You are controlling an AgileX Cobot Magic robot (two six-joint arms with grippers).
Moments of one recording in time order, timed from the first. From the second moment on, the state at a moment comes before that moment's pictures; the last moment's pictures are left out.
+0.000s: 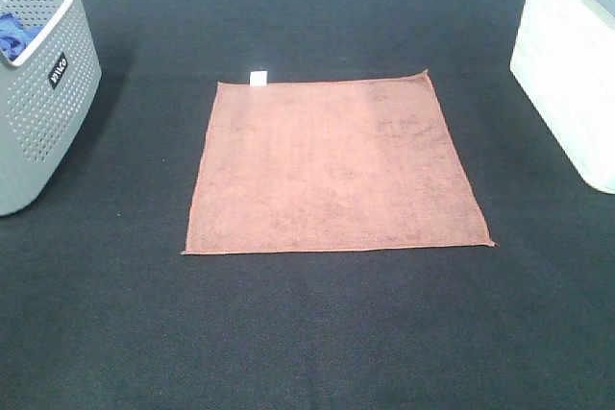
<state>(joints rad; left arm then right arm) 0.00 0.00 -0.50 -0.03 1.06 0.11 0.01 -0.01 -0.51 0.23 1.07 -0.19</state>
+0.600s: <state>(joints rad) 0.00 0.00 -0.50 -0.03 1.06 0.11 0.01 -0.01 -0.51 0.23 1.07 -0.19</state>
